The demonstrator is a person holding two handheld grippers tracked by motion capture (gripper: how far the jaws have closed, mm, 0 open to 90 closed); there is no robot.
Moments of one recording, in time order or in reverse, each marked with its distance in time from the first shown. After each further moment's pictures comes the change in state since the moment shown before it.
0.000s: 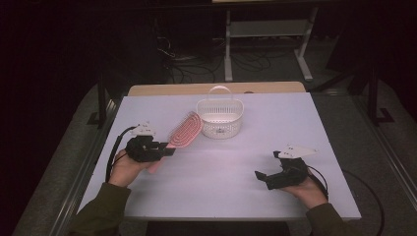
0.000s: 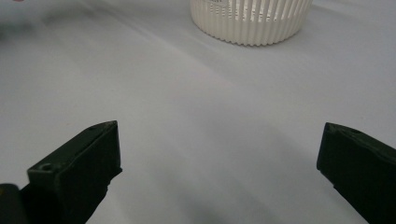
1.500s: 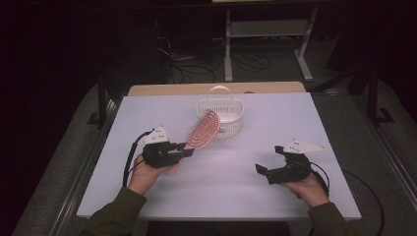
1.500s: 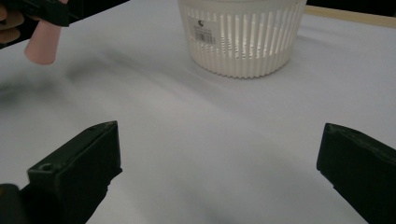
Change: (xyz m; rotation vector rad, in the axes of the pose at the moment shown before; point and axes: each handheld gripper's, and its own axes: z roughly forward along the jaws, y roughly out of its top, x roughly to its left) left arm -0.036 0.009 0.024 -0.186 -0.066 0.053; right arm 0.001 0.016 -0.012 -0.091 -0.006 0.068
